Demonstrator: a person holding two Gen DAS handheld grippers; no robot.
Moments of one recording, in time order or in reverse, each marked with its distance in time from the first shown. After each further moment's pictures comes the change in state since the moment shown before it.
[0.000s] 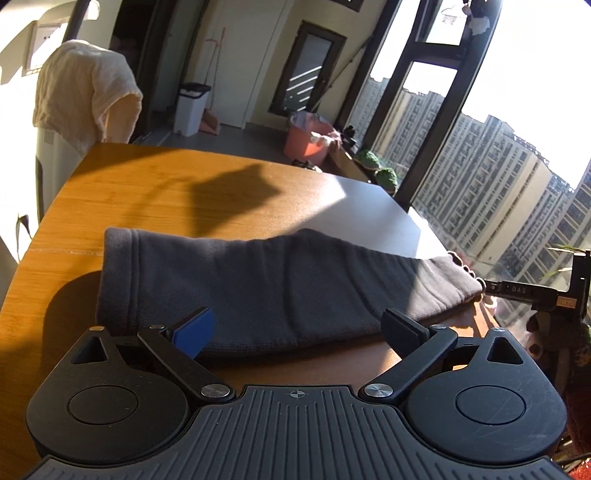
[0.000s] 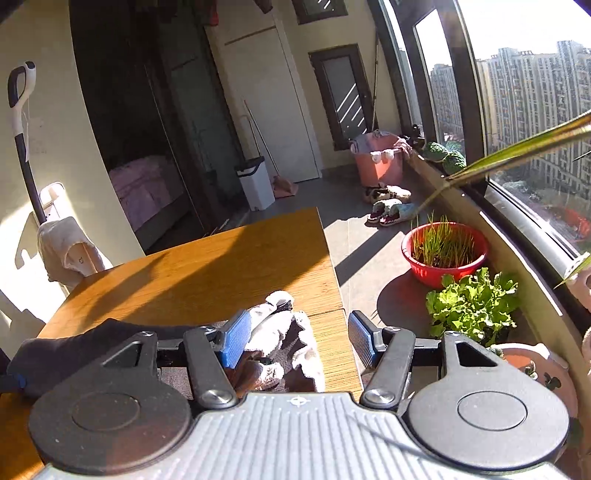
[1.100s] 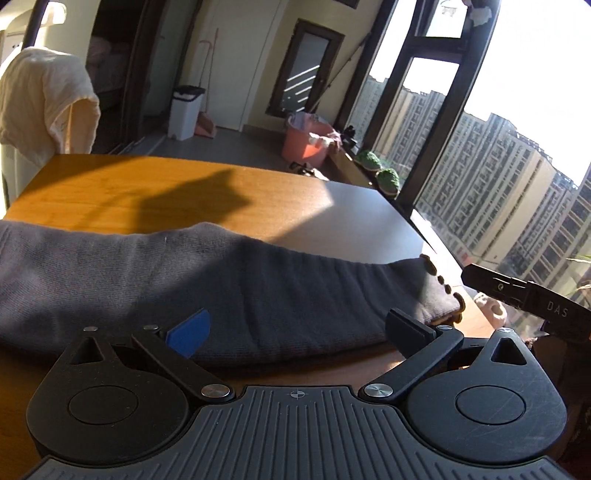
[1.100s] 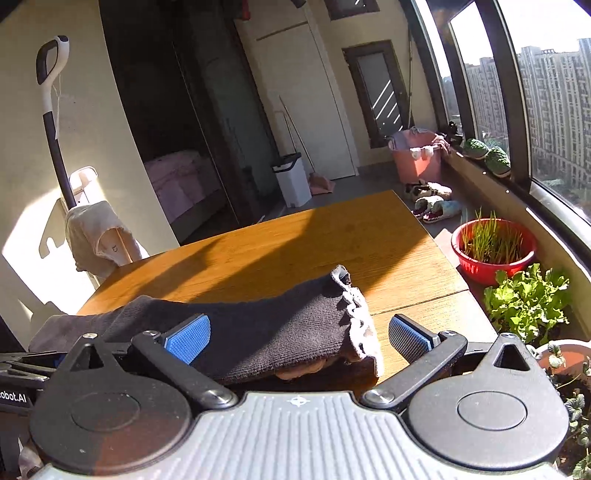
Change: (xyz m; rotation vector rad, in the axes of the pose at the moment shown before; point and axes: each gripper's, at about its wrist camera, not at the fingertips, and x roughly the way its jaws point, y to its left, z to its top) left arm 0.077 -0.059 0.020 0.060 -0.005 0.019; right arm 0.054 0.063 -0.027 0.009 0.040 0.051
